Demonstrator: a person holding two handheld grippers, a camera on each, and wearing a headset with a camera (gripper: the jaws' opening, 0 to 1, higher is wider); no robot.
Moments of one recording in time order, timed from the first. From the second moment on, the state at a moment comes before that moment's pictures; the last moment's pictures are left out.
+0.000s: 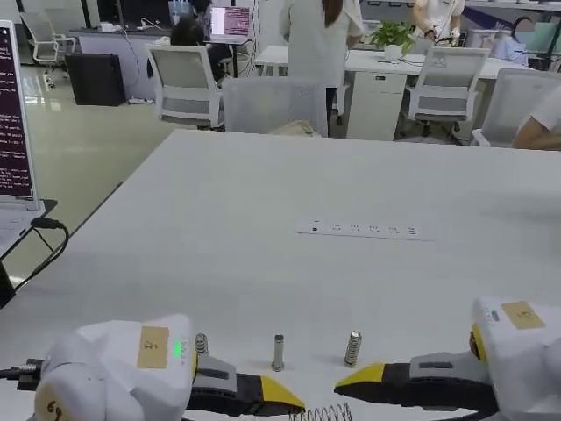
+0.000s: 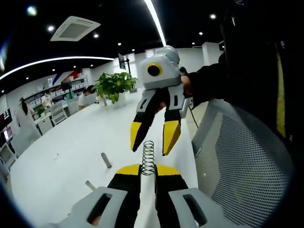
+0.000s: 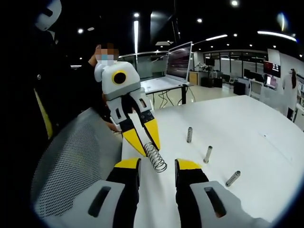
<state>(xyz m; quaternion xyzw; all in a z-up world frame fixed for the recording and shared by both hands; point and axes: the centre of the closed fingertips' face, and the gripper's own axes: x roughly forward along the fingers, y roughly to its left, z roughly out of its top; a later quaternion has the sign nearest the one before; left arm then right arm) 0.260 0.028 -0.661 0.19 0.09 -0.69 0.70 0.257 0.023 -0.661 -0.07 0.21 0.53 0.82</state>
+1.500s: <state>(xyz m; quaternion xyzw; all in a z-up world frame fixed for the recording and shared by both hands) 0.255 0.023 -0.659 0.17 0.08 -0.70 0.69 0.251 0.039 -0.653 -0.21 0.30 0.58 0.73</state>
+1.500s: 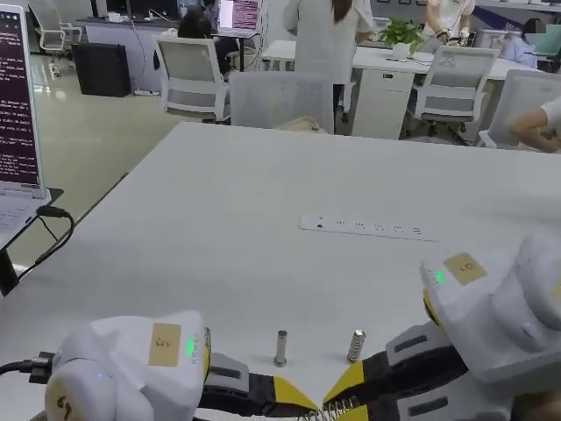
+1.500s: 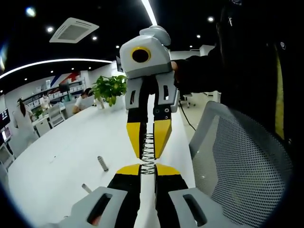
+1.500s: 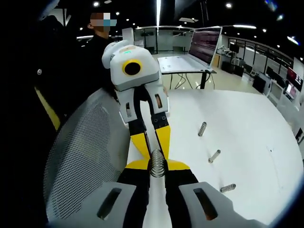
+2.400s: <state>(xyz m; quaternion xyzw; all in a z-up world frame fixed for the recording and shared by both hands) 0.268 0.017 -0.659 0.16 0.07 -0.68 0.71 0.265 0.041 -0.652 -0.35 0.42 0.57 0.62</state>
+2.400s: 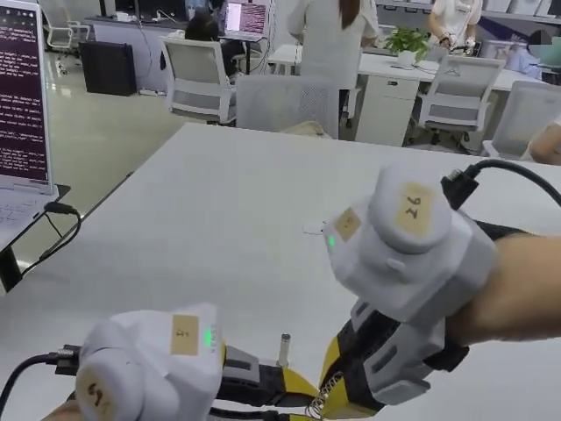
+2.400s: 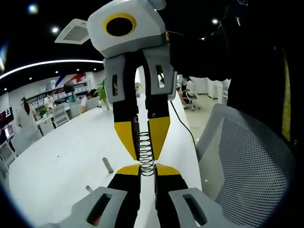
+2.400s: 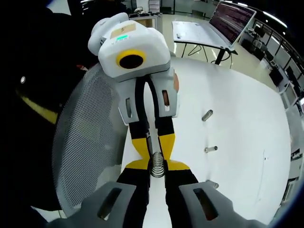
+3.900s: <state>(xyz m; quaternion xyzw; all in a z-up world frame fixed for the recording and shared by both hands) 0.287 0.019 -0.662 0.12 0.10 -0.66 0.74 0.288 0.044 -0.650 -0.39 0.44 0.56 0.59</state>
